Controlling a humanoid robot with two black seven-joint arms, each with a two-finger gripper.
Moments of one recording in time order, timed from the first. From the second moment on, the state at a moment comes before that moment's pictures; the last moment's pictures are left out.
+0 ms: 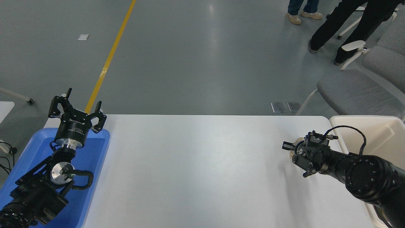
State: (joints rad) left arm -0.56 0.28 -0.89 -0.47 -0.07 -0.59 -0.49; right arm 0.98 -0.05 -0.93 0.36 -0.19 0.01 -0.28
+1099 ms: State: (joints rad) left arm -0.57 0.28 -0.89 -0.47 -0.07 -0.59 -0.49; right arm 1.77 -0.45 -0.98 1.31 -0.11 0.49 -0.28
